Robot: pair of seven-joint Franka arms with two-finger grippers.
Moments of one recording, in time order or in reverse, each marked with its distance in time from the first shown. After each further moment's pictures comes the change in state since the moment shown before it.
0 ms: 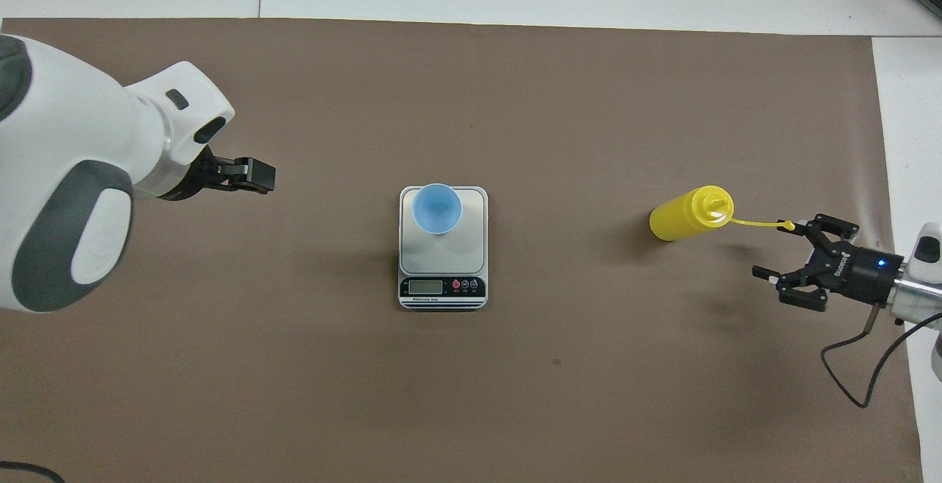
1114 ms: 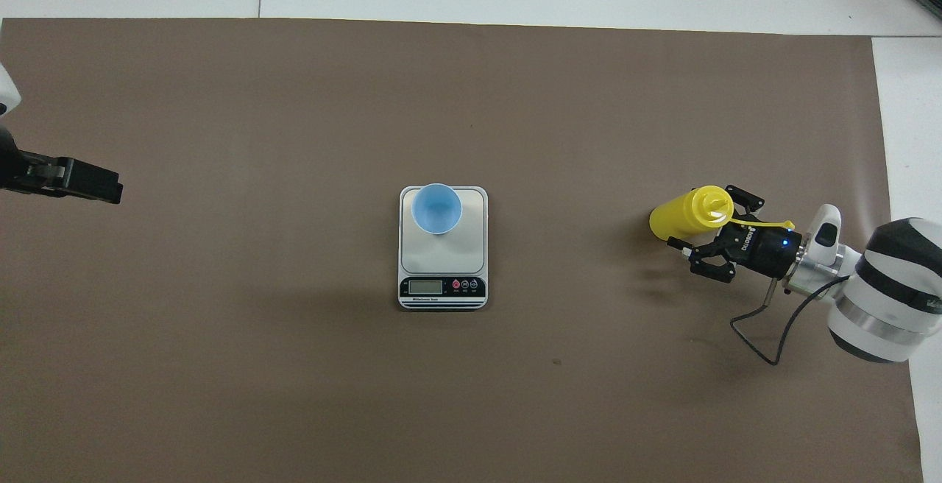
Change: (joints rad) left arm 0.135 -0.053 0.031 0.188 0.000 -0.286 0.237; right arm 0.168 0.161 0.008 0.031 0.426 -0.094 -0.301
